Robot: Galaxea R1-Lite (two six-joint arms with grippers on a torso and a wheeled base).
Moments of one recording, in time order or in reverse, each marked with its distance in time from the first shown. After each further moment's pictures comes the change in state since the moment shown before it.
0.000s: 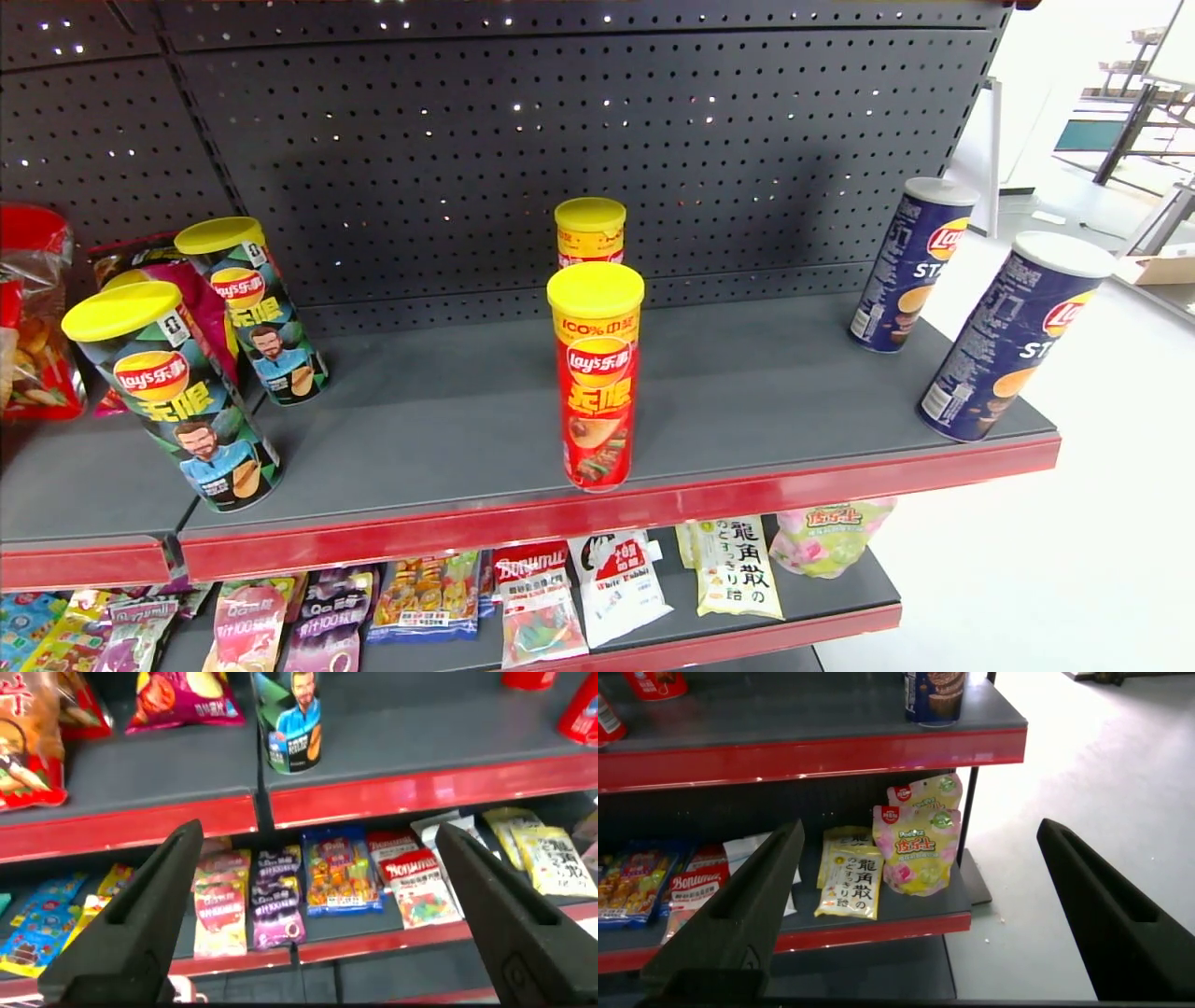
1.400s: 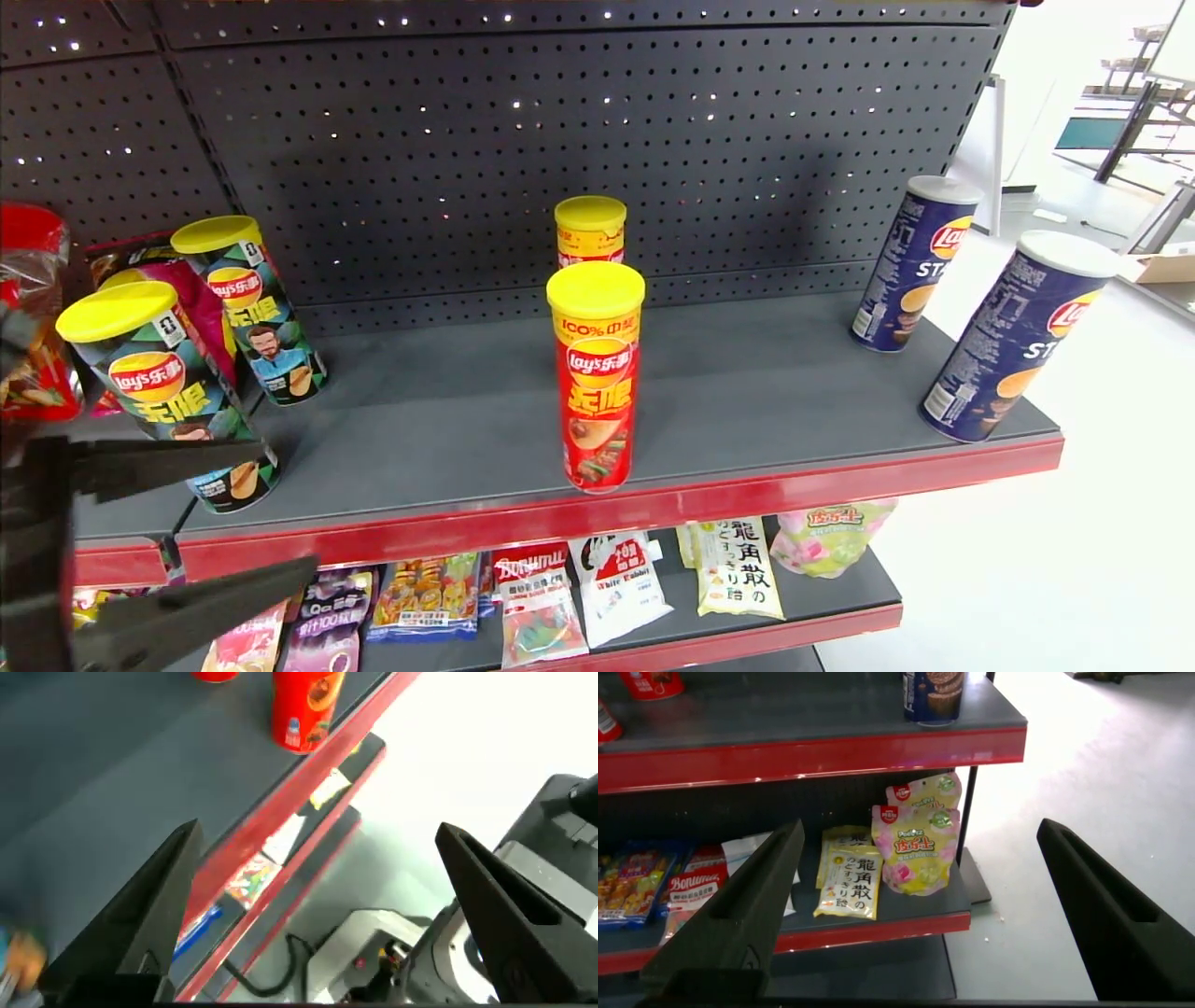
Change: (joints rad) left arm -0.157 0.867 -0.439 -0.098 -0.612 0.115; right arm 0.000 0.000 0.000 0.000 -0.004 0.000
